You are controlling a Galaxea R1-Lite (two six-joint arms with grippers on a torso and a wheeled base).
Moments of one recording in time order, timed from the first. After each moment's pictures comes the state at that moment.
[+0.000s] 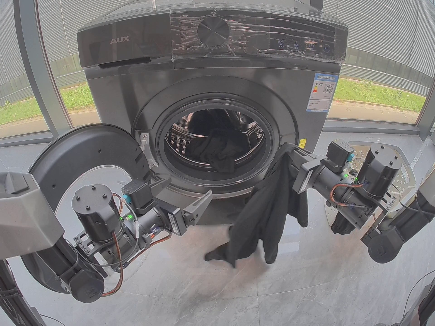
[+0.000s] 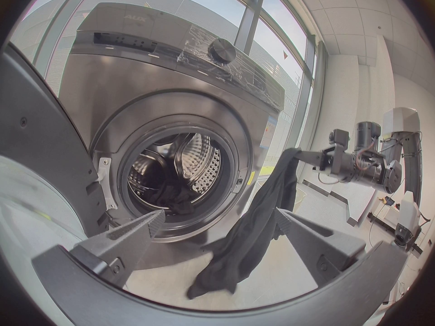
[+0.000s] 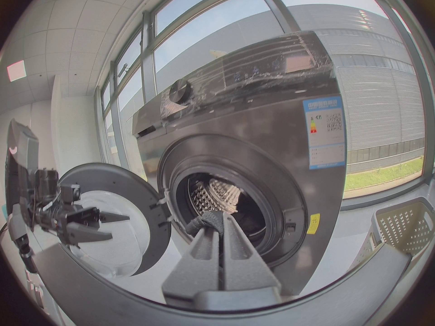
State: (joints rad) left arm -0.57 1.94 -0.42 -1.54 -0.02 -0.11; right arm 0.53 1.89 -0.62 -1.41 -0.01 0.06
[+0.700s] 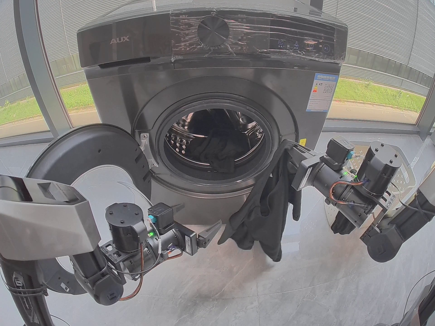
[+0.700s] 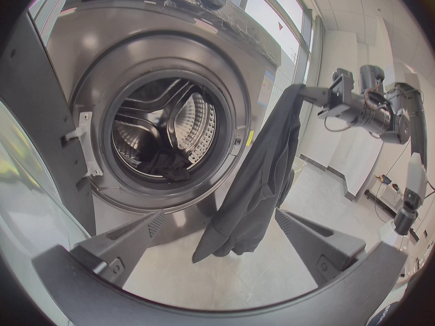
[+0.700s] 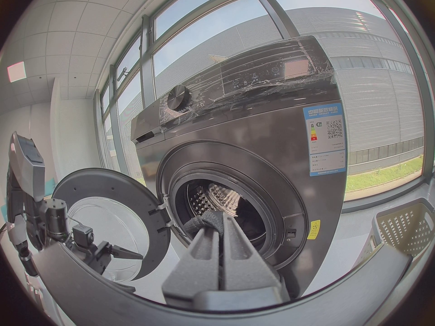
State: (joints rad) left arm -0.58 2.14 -0.45 -1.54 -0.06 -0.06; right arm 0.54 1.89 -0.64 -1.41 -0.01 0.06
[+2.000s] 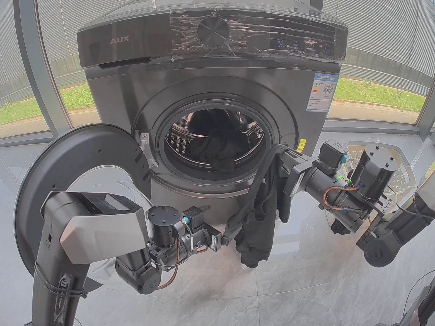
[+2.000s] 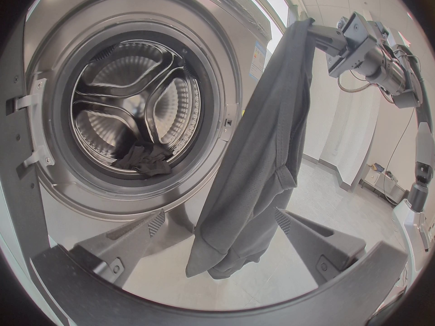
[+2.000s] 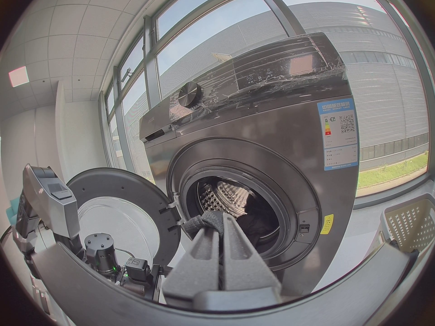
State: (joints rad) left arm -0.58 2.45 -0.78 -1.53 -0.14 0.00; right arm 0.59 1.89 -0.64 -1.40 -0.02 0.07
